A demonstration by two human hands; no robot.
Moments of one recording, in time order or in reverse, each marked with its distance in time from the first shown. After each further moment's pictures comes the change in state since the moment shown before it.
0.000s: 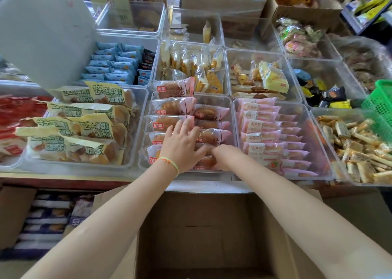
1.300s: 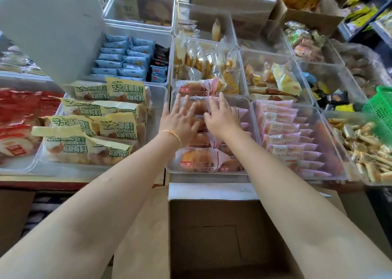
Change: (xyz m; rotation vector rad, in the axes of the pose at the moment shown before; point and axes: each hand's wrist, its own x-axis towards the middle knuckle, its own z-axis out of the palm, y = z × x) left_hand 0.051 -0.112 -0.004 0.108 -0.055 -0.015; right_hand 0.050 -0.078 -0.085 0.260 0.462 0.194
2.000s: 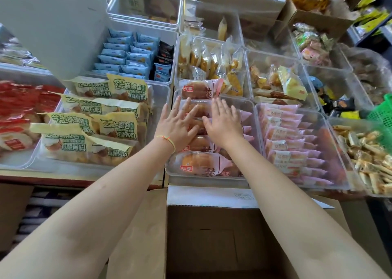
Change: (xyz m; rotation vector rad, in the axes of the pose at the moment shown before) left_hand -0.003 -0.012 0.016 -0.086 0.033 0.028; right_hand 0.001 0.003 0.015 -0.088 0.057 -0.103
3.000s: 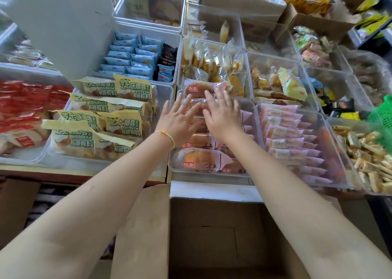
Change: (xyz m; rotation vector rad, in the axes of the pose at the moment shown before) left_hand -0.009 -0.001 -0.025 -0.042 -0.005 0.017; right_hand -0.008 -0.017 -0.028 0.049 0.053 -0.041
